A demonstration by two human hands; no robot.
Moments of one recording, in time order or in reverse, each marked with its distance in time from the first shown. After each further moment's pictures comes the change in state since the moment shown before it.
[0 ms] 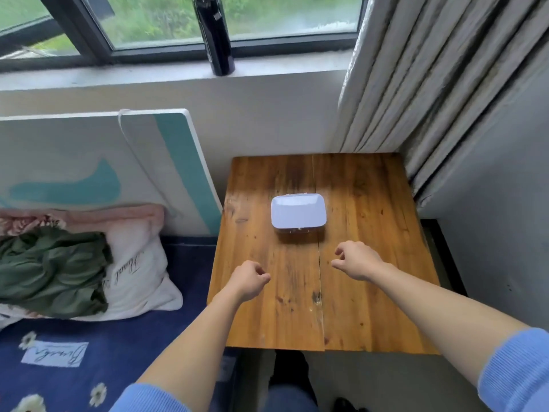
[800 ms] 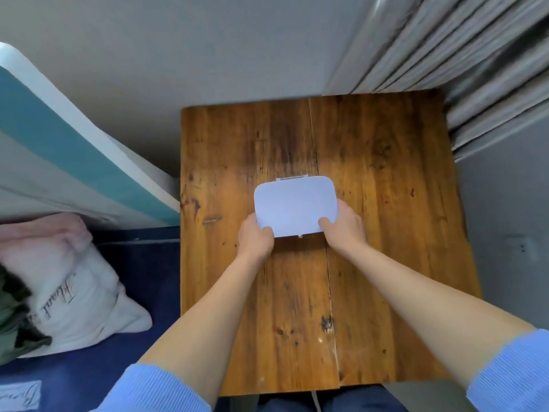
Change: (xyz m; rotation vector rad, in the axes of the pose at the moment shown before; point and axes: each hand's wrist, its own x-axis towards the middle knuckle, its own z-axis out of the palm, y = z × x) left_hand 0.228 0.056 0.009 -0.312 0.062 -0.142; right_hand 0.199 -0.023 0.038 0.487 0.170 0.343
